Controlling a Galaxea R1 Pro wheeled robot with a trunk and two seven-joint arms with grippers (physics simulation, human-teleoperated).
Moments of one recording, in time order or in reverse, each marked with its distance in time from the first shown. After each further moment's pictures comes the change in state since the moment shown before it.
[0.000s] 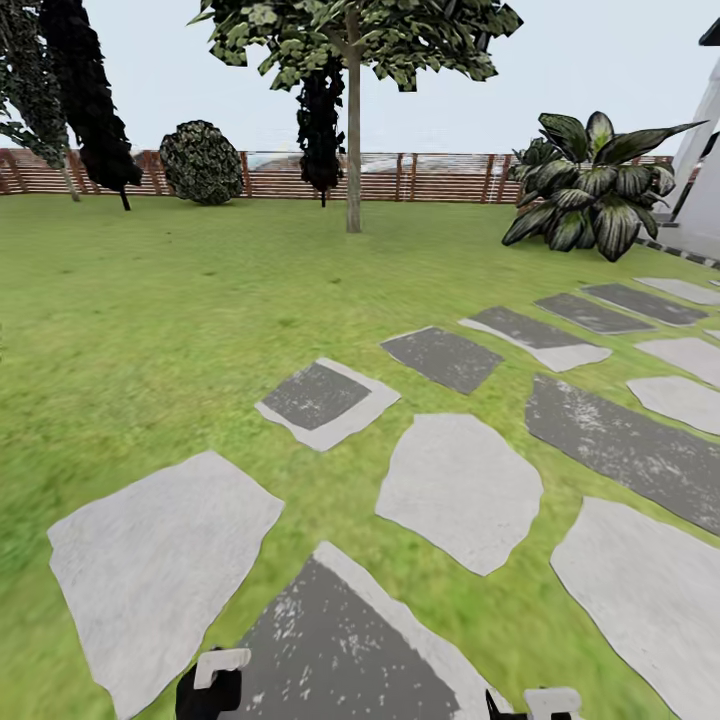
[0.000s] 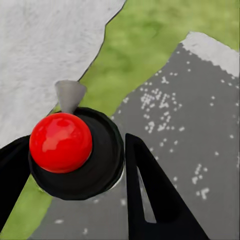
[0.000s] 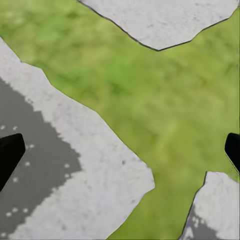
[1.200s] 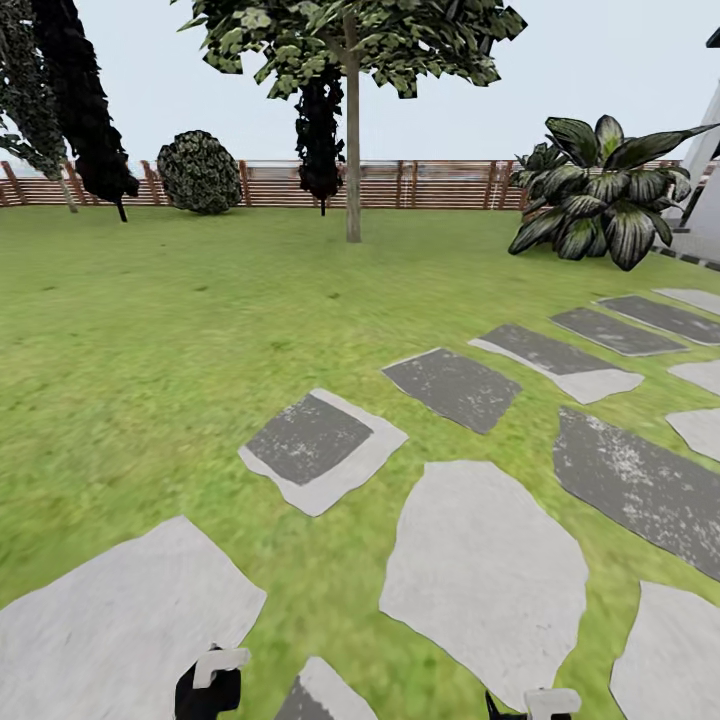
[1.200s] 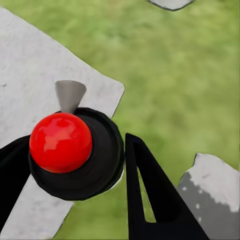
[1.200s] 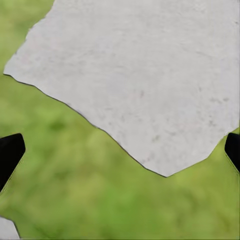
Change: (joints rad) left arm 0.000 0.002 0.000 -0.001 0.000 0.000 0.000; right arm 0.000 0.002 0.000 0.003 0.000 -0.001 -0.003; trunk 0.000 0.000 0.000
